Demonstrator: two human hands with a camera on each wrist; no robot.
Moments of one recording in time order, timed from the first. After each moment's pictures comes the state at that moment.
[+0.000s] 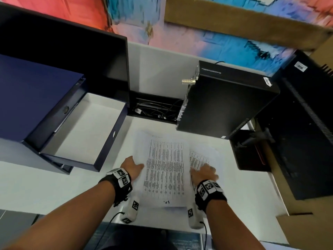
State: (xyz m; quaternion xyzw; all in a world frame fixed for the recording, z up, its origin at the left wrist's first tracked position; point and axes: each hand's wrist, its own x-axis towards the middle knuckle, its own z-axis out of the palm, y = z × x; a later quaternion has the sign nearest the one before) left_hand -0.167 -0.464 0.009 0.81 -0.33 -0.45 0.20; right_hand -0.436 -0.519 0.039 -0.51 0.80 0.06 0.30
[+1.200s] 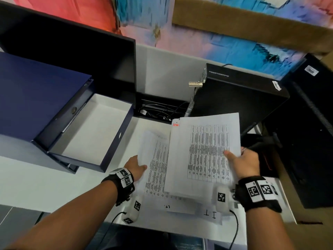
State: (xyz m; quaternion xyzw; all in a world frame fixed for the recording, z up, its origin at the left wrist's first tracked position) left_hand -0.163 -0.461 0.028 0.80 -0.38 -0.43 0.18; right_hand -0.484 -0.542 0.166 -0.49 0.73 -0.33 0.34
